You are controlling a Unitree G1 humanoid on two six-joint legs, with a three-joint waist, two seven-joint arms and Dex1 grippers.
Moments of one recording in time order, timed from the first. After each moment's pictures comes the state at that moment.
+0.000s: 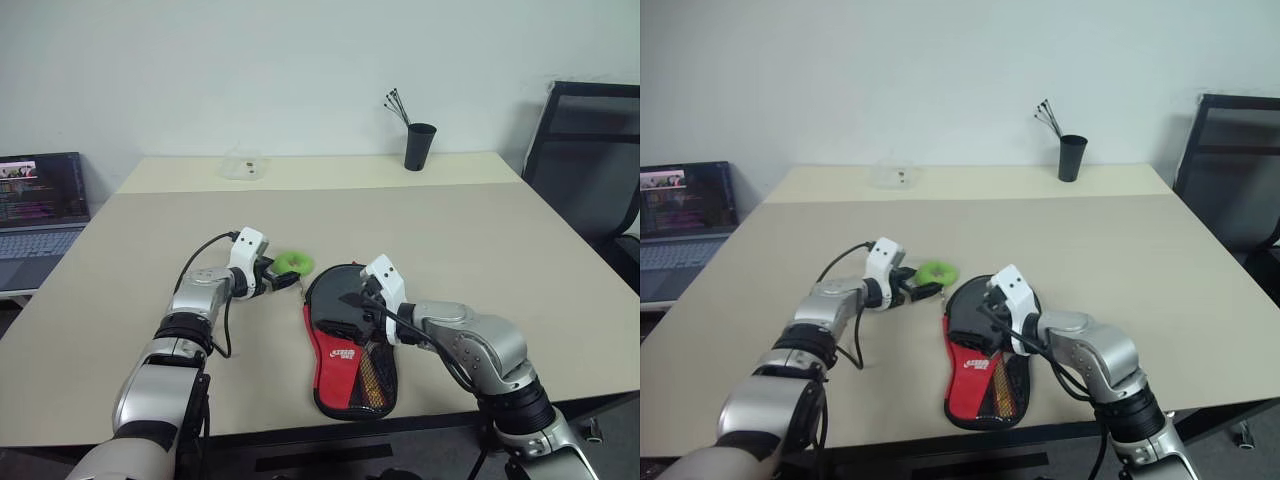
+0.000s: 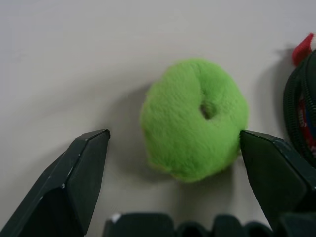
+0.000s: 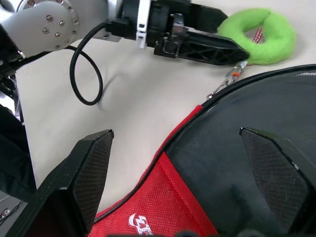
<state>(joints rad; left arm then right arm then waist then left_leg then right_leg) -0.96 0.46 -0.01 1.04 -0.09 0.20 -0.80 -0.57 -0.24 0.23 -0.25 0.48 1.01 0.53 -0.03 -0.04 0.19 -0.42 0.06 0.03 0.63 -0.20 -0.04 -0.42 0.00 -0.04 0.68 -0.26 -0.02</state>
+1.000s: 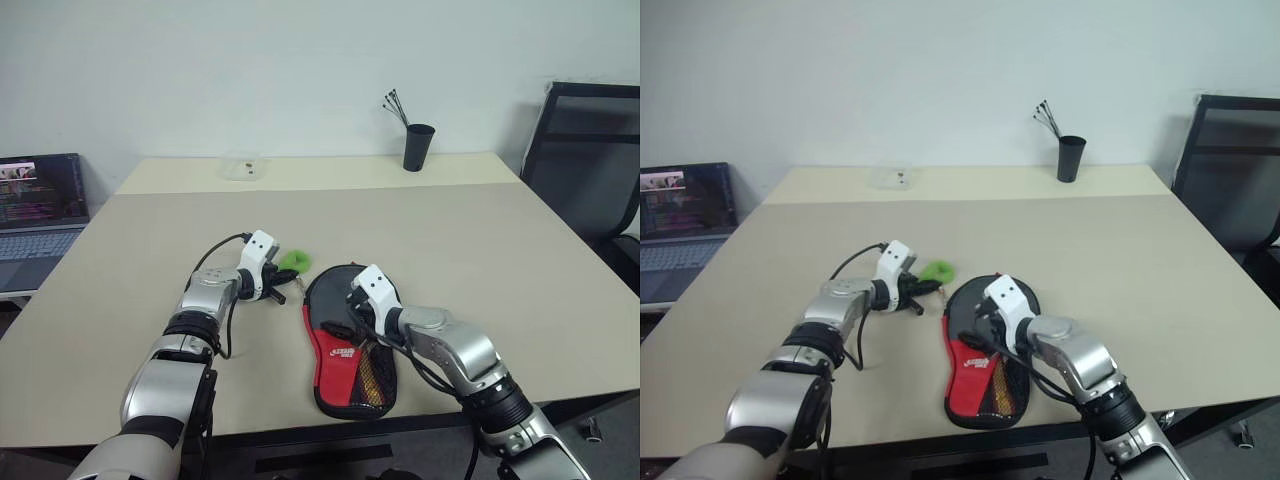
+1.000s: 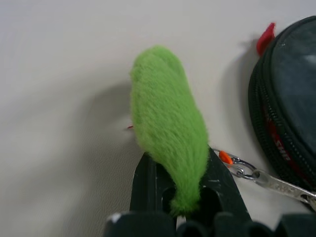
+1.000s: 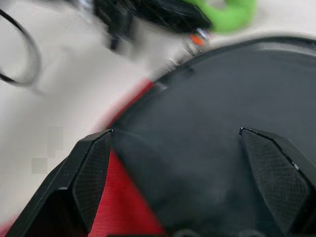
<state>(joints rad) -0.97 0.44 -0.02 1.06 -0.04 0.13 -0.87 -0.59 -0.21 0.35 -0.01 0.23 0.77 0.47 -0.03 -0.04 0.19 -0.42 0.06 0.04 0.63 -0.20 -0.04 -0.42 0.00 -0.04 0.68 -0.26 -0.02</state>
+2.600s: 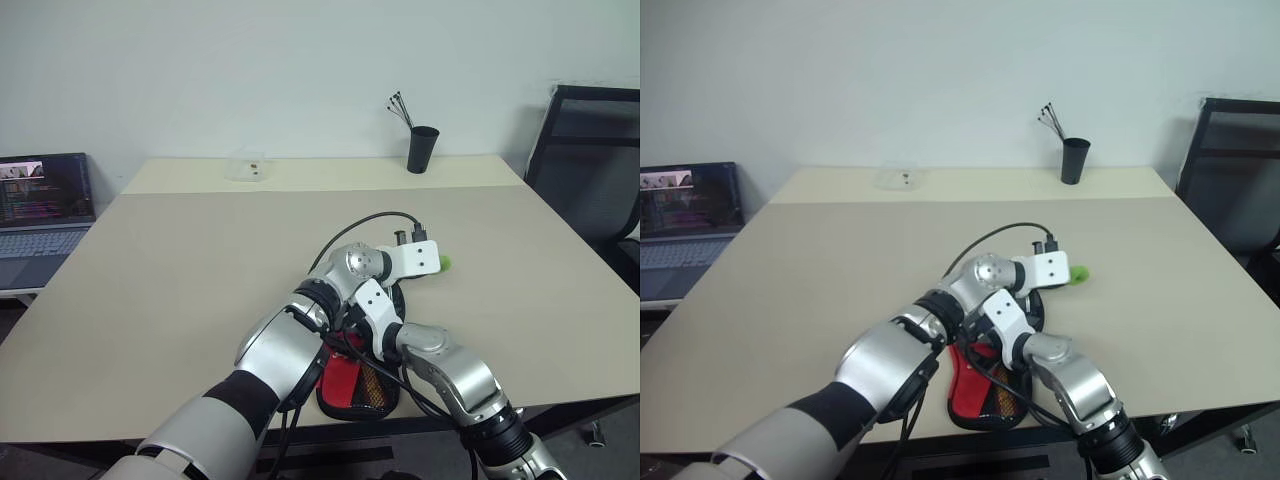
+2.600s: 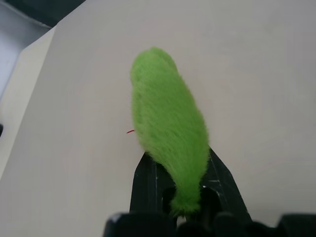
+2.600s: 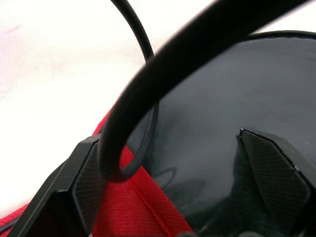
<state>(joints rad) -1.34 -0.06 -0.31 1.39 0.43 -0.38 -0.66 -0.45 -0.17 0.37 -0.16 0.12 0.80 0.45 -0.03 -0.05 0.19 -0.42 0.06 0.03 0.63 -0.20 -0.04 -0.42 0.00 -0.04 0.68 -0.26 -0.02</state>
